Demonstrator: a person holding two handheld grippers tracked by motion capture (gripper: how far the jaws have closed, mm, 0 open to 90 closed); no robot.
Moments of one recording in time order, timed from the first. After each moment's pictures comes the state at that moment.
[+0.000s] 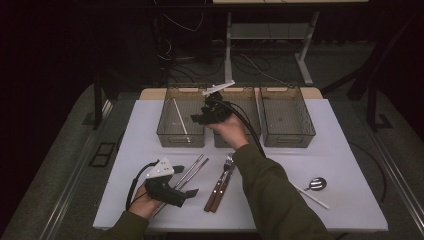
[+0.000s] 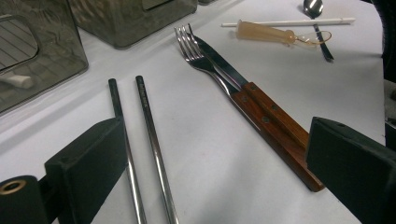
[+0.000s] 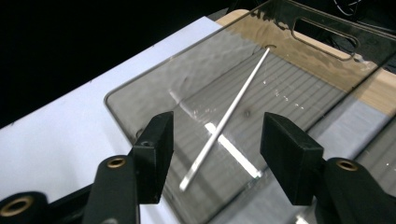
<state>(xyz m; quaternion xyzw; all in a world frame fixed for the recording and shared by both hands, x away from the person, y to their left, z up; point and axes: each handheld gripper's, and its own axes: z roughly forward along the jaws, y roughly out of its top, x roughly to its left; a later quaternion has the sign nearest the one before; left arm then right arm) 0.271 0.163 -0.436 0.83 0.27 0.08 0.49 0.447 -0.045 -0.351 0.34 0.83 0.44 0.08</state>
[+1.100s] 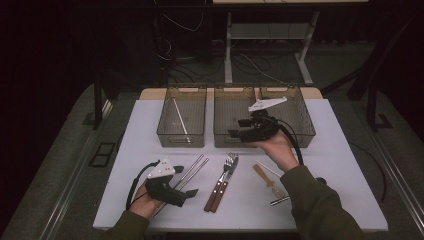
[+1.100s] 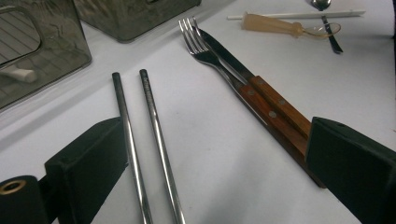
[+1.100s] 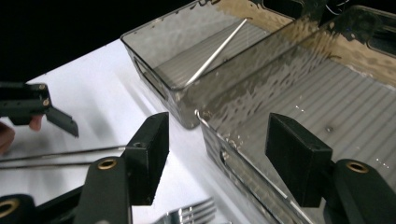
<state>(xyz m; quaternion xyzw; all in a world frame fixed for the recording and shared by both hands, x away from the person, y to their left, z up) 0.273 0.164 -0.438 0.83 0.27 0.08 0.47 0.386 -0.159 -0.351 0.34 0.82 0.46 0.08</state>
